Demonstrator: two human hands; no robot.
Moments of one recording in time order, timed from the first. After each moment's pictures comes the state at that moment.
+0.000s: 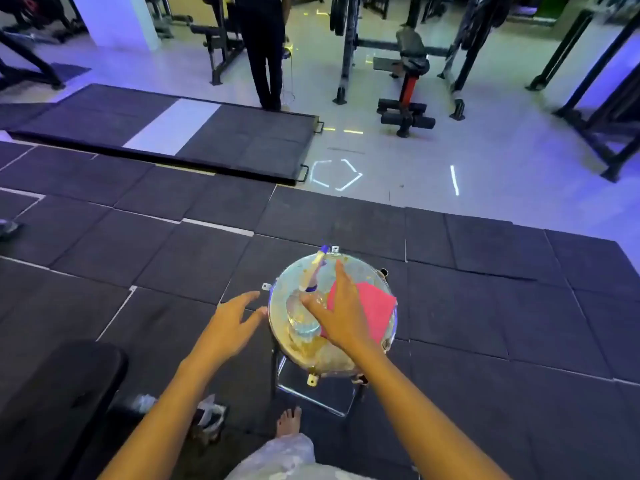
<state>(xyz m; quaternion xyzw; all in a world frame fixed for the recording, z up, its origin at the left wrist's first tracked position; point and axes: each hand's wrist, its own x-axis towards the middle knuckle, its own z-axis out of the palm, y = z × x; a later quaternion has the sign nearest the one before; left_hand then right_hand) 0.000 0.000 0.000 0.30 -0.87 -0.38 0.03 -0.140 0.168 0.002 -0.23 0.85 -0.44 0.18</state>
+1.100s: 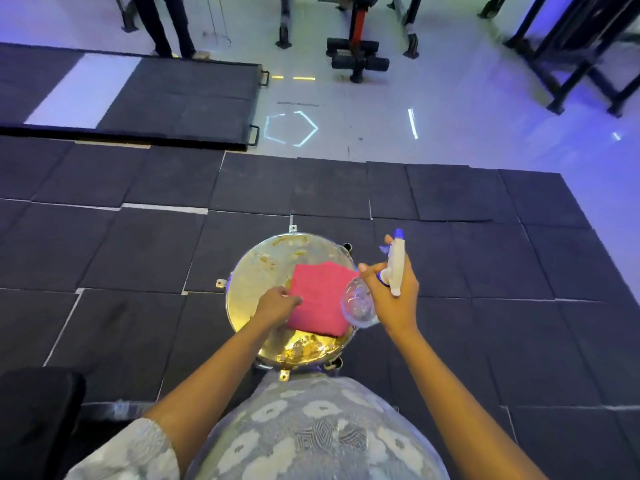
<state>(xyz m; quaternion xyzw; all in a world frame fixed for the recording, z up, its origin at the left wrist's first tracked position) -0.142 0.071 -0.056 0.40 -0.74 -0.52 -0.13 -0.211 0.264 0.016 -0.09 0.80 -0.60 -0.01</state>
